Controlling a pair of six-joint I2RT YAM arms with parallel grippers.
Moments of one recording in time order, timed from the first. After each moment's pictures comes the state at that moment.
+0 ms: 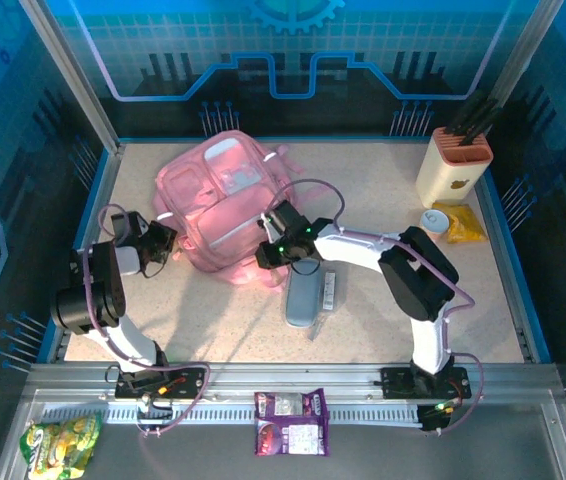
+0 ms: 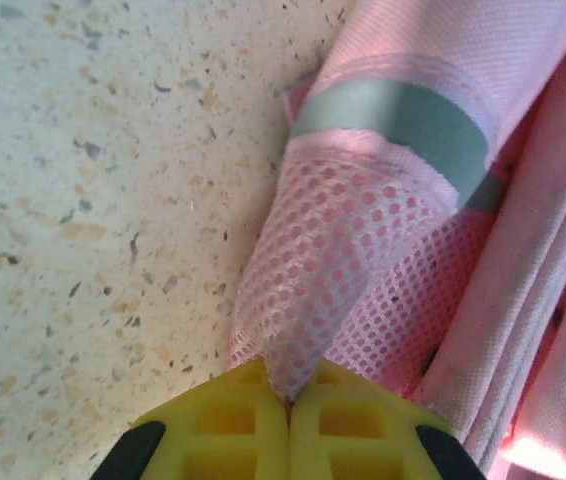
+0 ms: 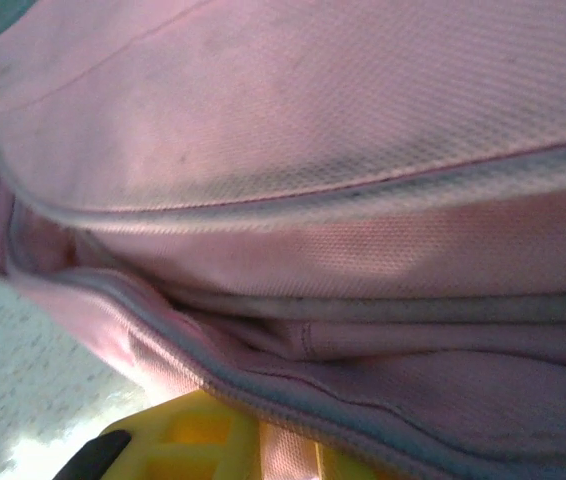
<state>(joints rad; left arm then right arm) 0.31 1.67 0.63 0.26 0.45 -1.02 0.77 1.96 1.33 -0.35 -0.24 0.44</state>
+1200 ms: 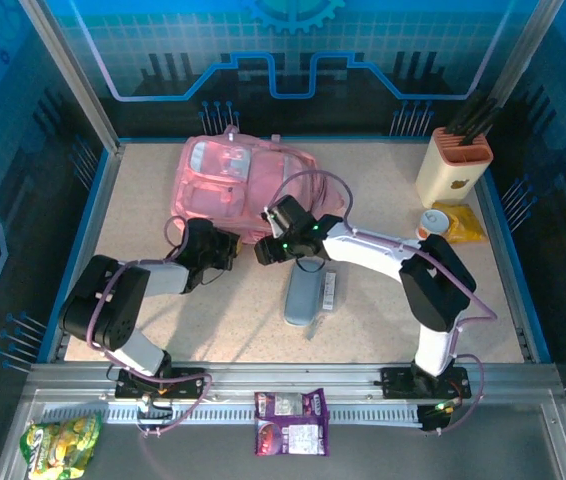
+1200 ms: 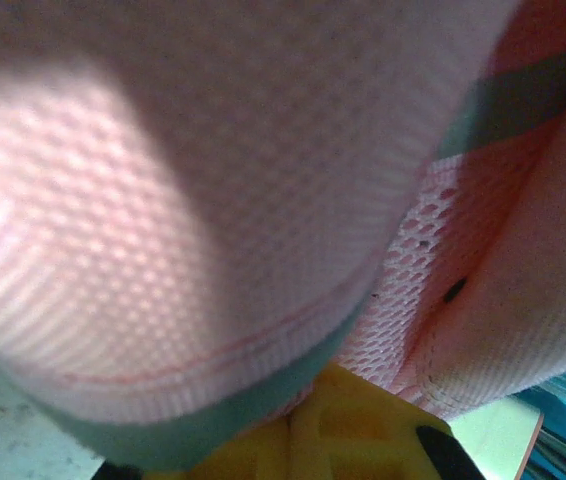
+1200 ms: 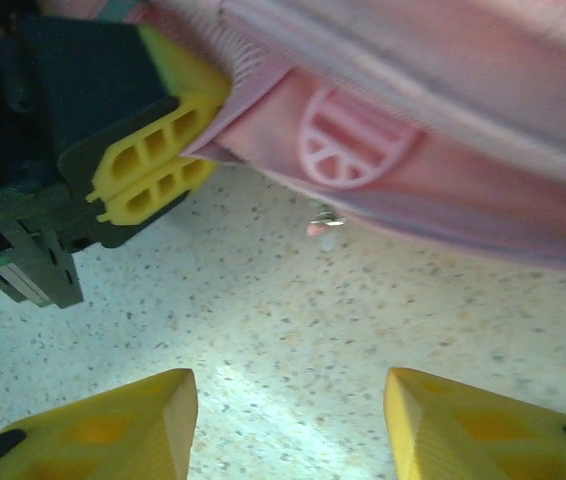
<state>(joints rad) -0.28 1.58 0.54 0.43 0.21 -1.64 0.81 1.84 1.30 -0.40 -0.11 0.43</state>
